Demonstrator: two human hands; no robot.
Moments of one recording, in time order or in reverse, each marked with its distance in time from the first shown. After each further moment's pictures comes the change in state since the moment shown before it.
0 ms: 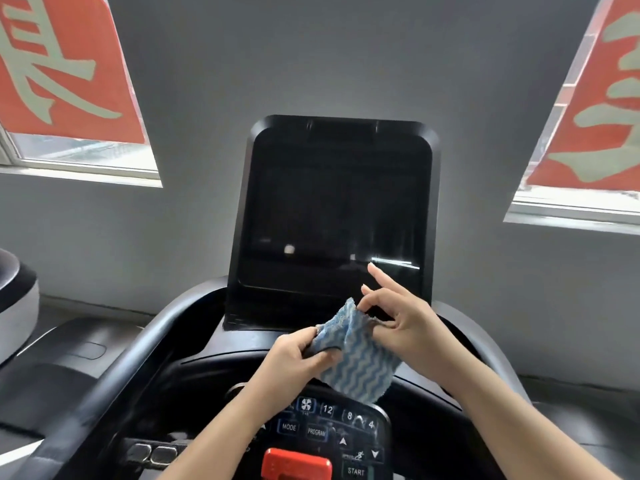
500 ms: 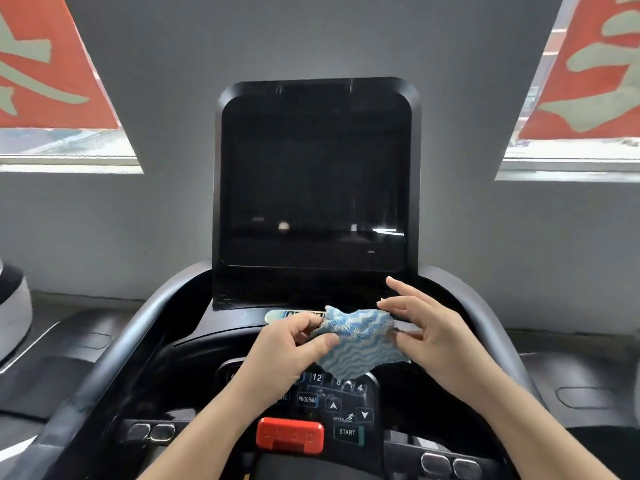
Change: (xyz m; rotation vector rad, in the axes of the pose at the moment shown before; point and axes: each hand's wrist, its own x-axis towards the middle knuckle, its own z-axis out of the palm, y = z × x) left_hand -0.018 0.017 0.024 0.134 0.007 0.008; right_hand -0.074 0.042 -0.018 -0.047 0.124 0.081
